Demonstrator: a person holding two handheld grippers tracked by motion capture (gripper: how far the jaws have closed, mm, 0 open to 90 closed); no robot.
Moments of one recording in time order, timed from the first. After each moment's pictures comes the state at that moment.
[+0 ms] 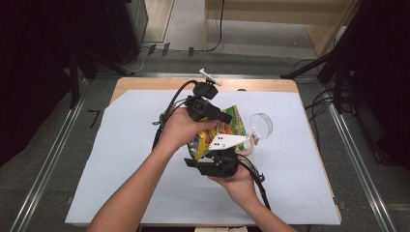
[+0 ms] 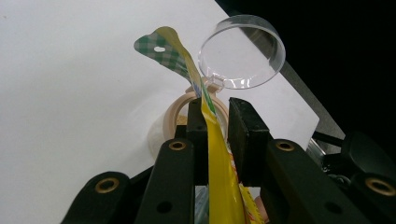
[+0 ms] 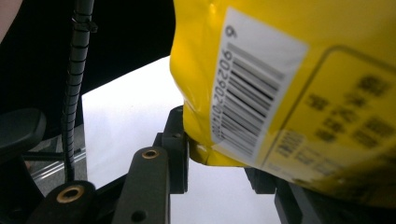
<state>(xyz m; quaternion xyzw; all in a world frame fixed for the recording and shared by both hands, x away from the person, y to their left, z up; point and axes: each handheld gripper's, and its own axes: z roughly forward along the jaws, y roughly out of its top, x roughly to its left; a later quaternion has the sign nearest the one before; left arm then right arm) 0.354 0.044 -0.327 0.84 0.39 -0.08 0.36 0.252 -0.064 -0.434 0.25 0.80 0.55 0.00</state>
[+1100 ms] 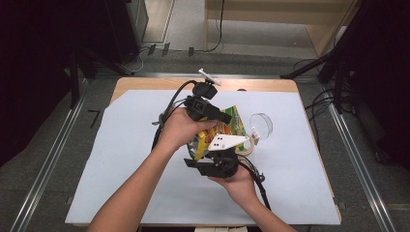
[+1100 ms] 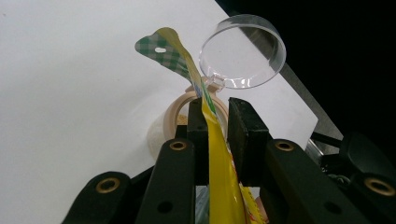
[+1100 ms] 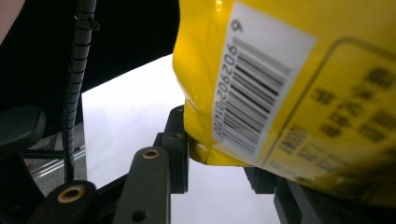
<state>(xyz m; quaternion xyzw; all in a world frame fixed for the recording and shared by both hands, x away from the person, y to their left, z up) 0.354 0.045 -0.328 0.84 0.40 -0.08 0.36 0.251 -0.064 -0.434 0.24 0.80 0.55 0.01</state>
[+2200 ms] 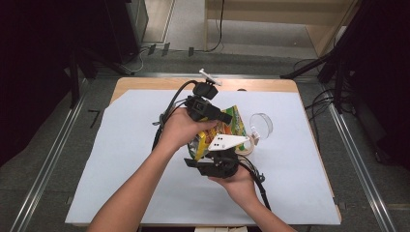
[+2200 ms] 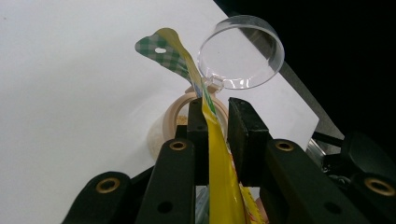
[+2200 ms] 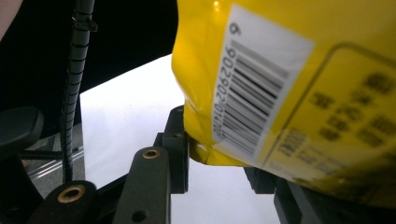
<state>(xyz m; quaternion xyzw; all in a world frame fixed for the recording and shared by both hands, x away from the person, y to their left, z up) 0.353 0.044 -0.327 0.84 0.39 -0.08 0.36 0.251 -0.064 -0.434 0.24 0.80 0.55 0.01</state>
